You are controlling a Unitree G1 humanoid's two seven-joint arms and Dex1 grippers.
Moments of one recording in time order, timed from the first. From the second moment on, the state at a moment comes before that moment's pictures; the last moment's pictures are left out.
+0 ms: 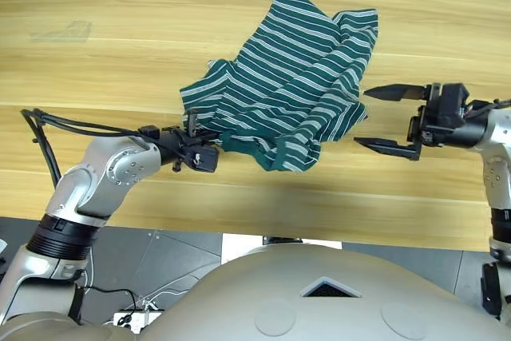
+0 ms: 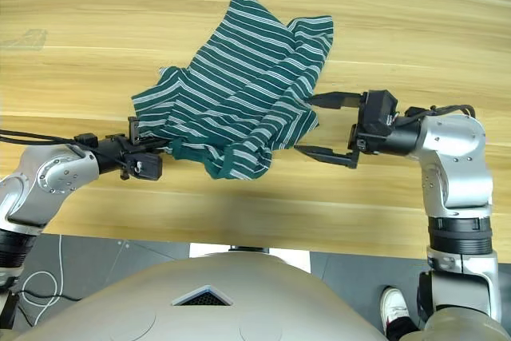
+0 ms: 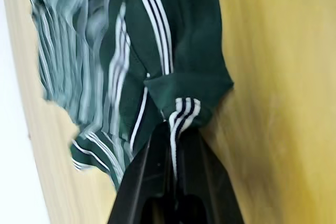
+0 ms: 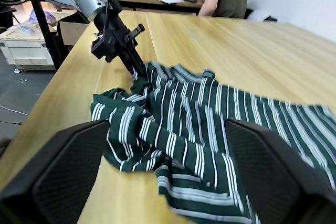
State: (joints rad) left arm 0.06 0.90 -0.27 -0.13 0.53 -0.31 -0.71; right arm 0.04 -0.71 -0.02 -0.18 0.50 0.12 1.29
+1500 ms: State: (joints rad) left arm 0.08 0.88 -0.29 -0.05 0.59 -0.36 -0.57; right arm -0.09 -0.56 0.18 0.24 0.21 -0.15 1.11
